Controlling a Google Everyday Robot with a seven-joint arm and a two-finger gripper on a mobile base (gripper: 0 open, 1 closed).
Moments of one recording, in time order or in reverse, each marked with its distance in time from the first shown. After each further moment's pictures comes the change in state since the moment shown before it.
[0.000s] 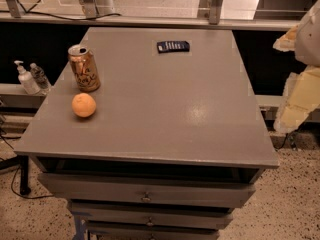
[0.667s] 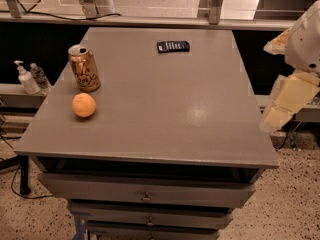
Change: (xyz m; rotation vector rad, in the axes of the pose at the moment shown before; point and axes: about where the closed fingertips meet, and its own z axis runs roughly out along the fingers) arm -0.015 -0.001 0.013 0.000 -0.093 0.023
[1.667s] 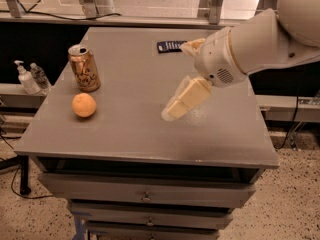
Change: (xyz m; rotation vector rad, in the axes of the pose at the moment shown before) arm -0.159 0.004 0.078 -0.030 -0.552 -0.038
